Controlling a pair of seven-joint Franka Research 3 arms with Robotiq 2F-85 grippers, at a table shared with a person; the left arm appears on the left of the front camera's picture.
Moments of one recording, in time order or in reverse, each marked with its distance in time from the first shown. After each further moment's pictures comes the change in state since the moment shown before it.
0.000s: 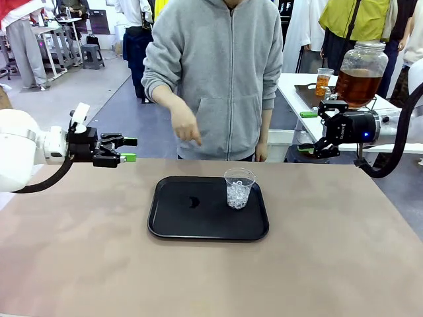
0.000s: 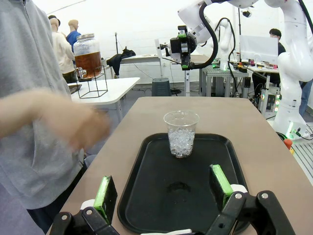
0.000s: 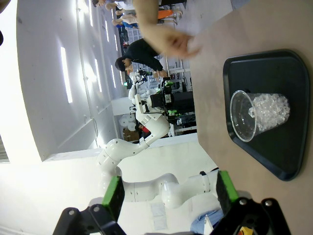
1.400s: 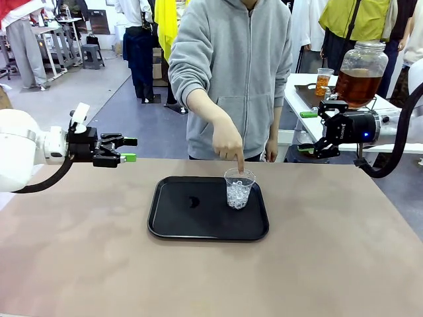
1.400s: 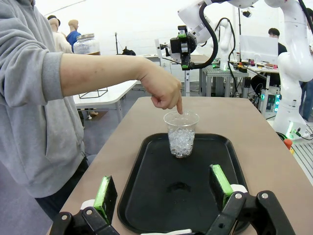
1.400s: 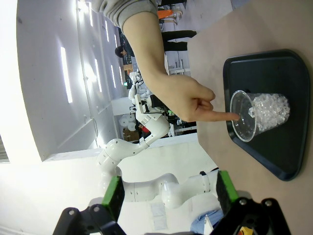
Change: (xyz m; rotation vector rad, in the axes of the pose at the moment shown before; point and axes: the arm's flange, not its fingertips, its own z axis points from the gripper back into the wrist) left arm 0.000 0.000 0.000 0.000 0.000 0.000; right arm 0.000 0.000 0.000 0.000 0.000 0.000
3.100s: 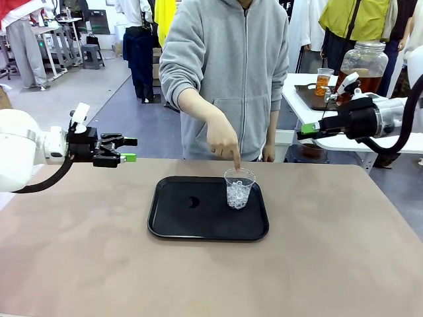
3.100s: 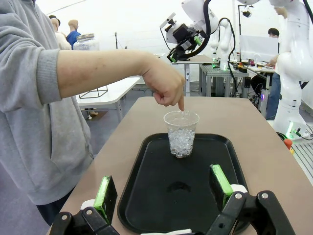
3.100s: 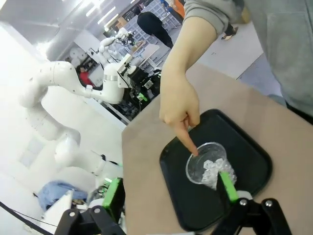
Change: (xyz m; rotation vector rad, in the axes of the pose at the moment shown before) left arm 0.000 0.000 0.000 0.000 0.000 0.000; right arm -0.010 0.021 -0.009 -0.137 0.041 0.993
